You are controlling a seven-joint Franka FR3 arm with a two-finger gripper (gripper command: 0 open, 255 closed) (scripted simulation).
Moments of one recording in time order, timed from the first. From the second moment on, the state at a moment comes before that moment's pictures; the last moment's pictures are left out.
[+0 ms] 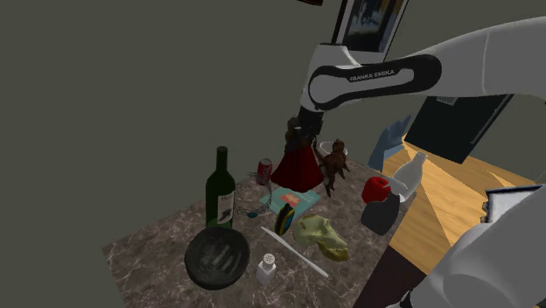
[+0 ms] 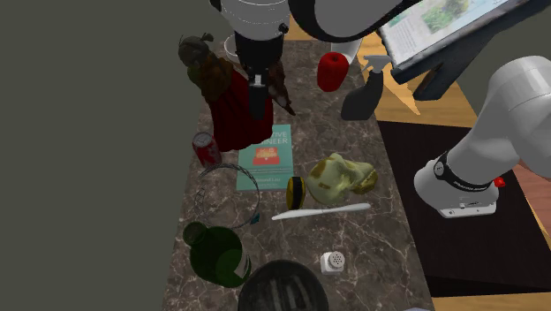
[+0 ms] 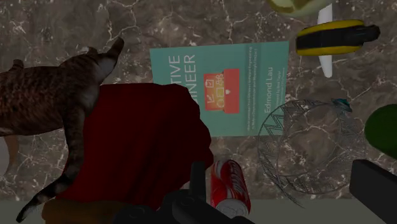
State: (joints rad) arm -0.02 -0.13 0.03 -2.13 -0.04 2.07 -0.06
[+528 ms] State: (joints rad) arm -0.02 0.20 0.02 -1.90 -0.02 2.13 -0.07
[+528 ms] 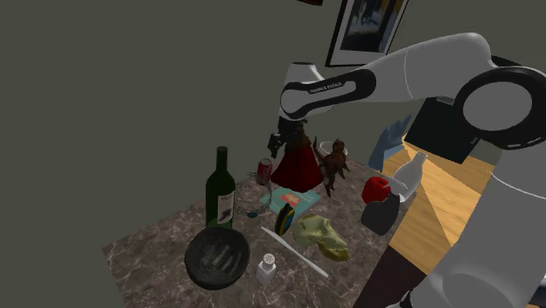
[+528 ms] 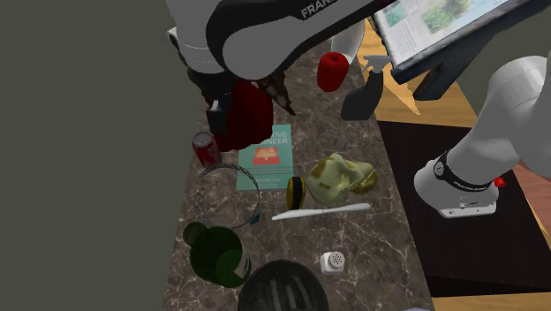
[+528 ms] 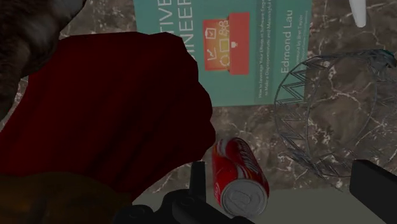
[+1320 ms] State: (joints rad) arm -0.02 0.53 0.03 -1.63 -0.01 2.16 -0.08
